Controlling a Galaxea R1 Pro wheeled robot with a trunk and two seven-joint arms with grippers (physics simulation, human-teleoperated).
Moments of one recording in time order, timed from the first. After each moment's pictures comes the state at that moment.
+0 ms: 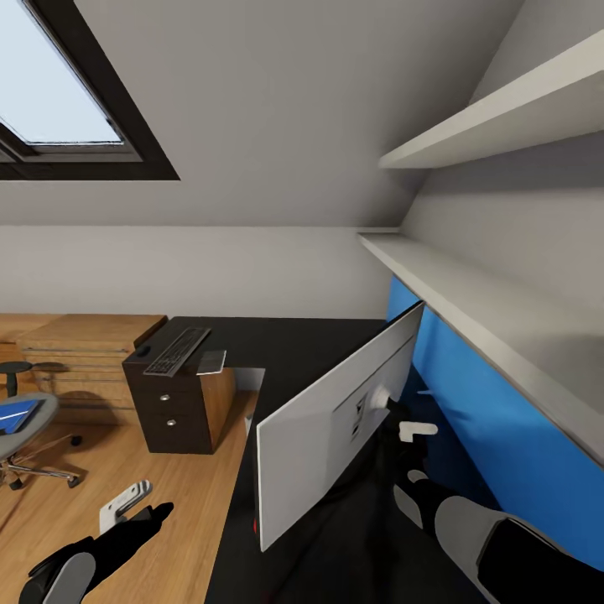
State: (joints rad) left arm -0.04 0.16 0.09 -1.48 0.88 0.64 0.42; right arm -0.85 0.03 0.83 -0.01 -0.77 -0.49 -0.28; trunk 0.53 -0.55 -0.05
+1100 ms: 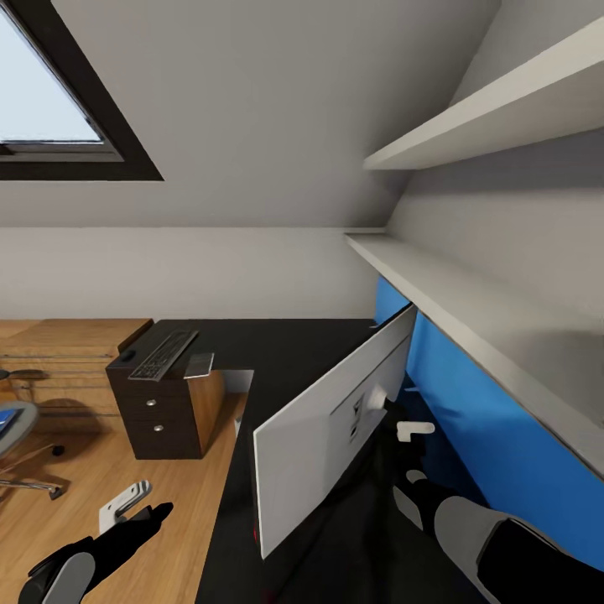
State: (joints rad) left arm -0.04 0.16 0.09 -1.48 0.88 0.64 0.42; right arm -0.85 0.03 0.79 -0.02 -0.69 -0.48 -0.28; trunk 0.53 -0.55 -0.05
